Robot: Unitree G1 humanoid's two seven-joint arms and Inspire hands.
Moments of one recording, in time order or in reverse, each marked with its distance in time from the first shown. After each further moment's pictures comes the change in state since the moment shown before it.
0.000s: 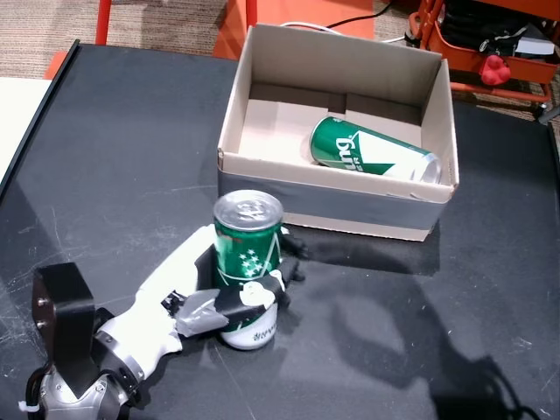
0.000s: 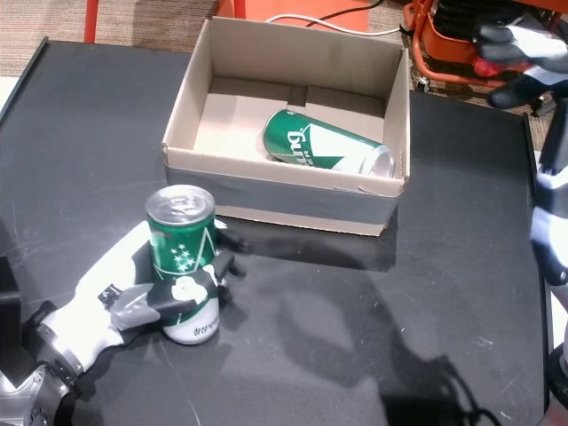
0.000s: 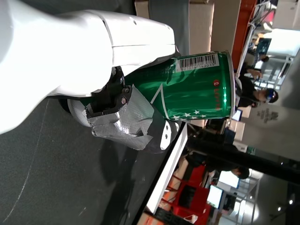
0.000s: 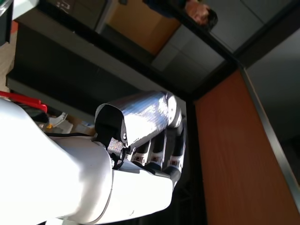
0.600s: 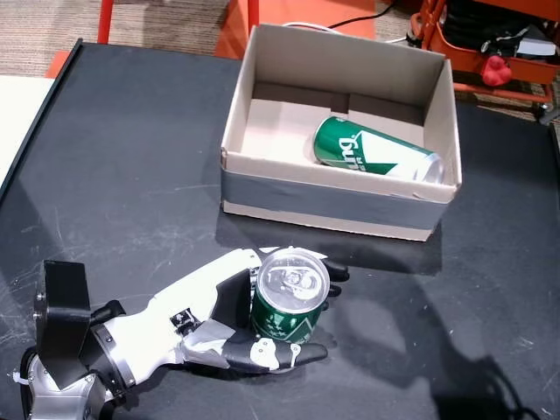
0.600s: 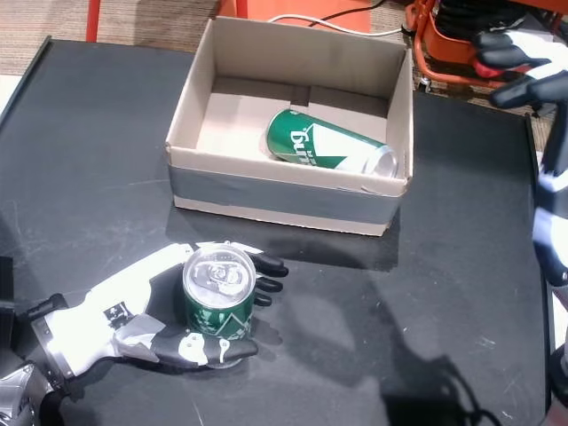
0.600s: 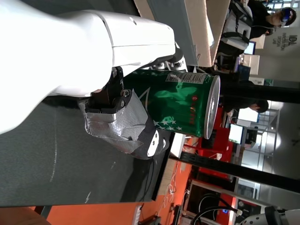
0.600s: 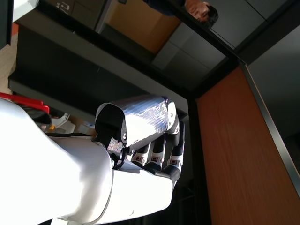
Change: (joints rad) left arm -0.041 0.054 -0.064 0.049 0.018 -0.023 -0.261; right arm 0.010 0.021 -0.011 -0.015 -0.010 0.032 -0.015
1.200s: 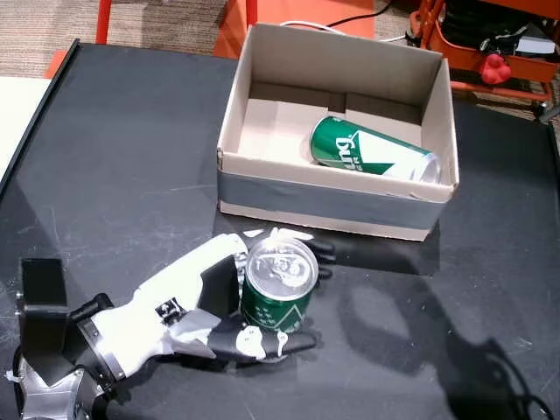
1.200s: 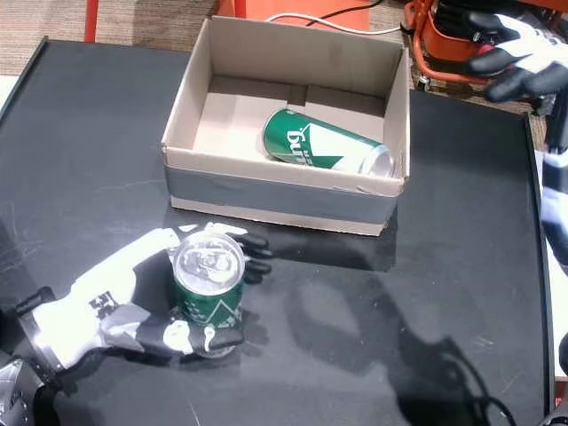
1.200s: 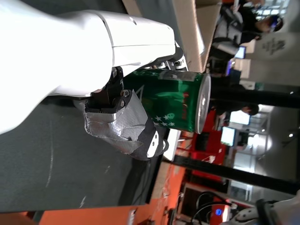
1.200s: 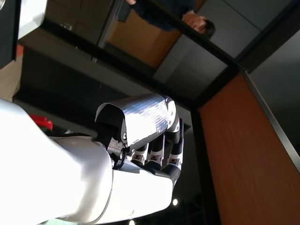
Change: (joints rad) left arm -0.004 0.025 -0.006 -0.002 -0.032 -0.030 -0.029; right arm -0.038 -0.035 -0.028 0.009 0.018 0.065 0.048
